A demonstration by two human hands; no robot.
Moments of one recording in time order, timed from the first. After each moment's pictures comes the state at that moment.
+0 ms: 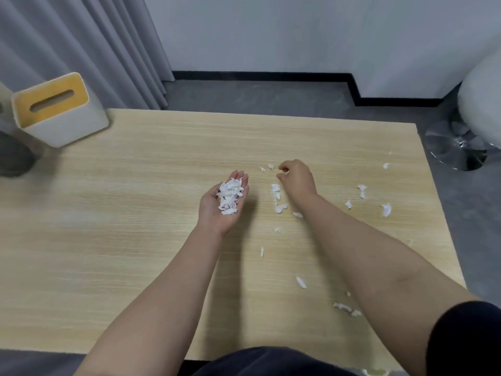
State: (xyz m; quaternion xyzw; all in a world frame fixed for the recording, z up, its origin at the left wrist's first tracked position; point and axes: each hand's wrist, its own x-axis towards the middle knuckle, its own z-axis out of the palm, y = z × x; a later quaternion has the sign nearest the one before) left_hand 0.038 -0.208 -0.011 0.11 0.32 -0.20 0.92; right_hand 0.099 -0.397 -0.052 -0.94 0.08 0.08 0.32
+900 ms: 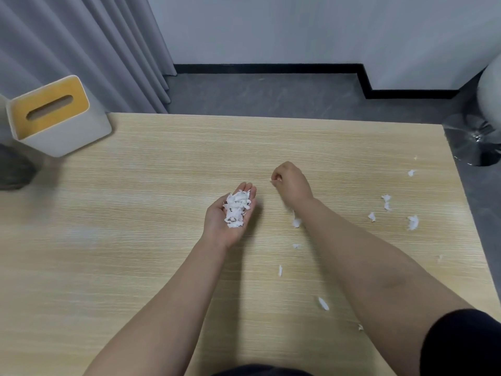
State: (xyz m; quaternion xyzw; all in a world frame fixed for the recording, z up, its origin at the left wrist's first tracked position) left_hand 0.062 -0.184 -0.030 0.12 0.35 -0.23 0.90; right_hand 0.135 -0.358 -0.083 -0.95 0.00 0.09 0.30
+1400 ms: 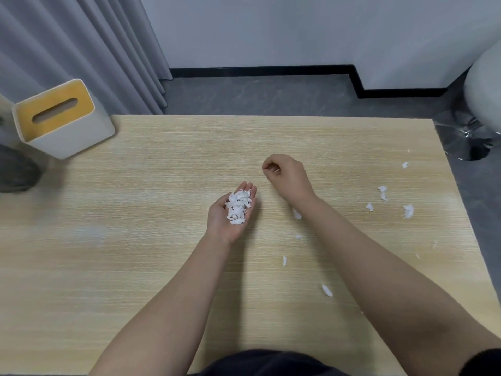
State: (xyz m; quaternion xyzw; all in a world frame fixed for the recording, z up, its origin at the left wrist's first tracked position) left_hand 0.052 -0.177 -0.021 0.11 0.37 -0.23 0.89; right_hand 0.101 -0.332 -0.014 -0.90 -0.01 0.02 0.43
